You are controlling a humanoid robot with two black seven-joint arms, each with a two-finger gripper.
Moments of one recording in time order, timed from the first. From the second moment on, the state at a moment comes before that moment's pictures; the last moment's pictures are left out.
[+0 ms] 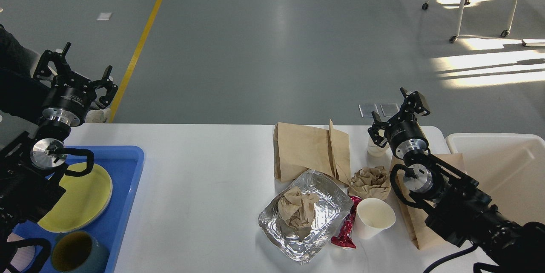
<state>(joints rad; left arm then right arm) -0.77 0.34 -0.94 -0.33 -0.08 -0.56 -0.27 0.66 -0.16 0.64 0.54 0.08 0.09 0.43</state>
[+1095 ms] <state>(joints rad) -0.67 0.24 -0.95 -0.31 -0.09 -0.56 -0.33 0.66 -0.16 0.64 0.54 0.08 0.09 0.43</state>
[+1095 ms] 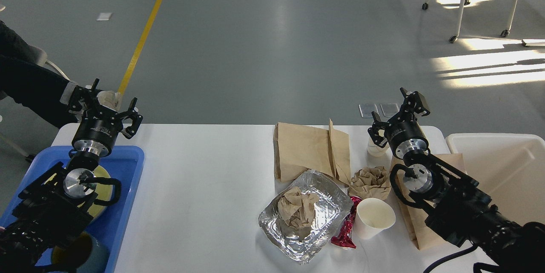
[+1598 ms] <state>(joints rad) -0.64 0.22 -0.94 -0.31 -0.09 -0.59 -0.51 0.66 -0.16 0.64 0.54 0.08 0.09 0.43</state>
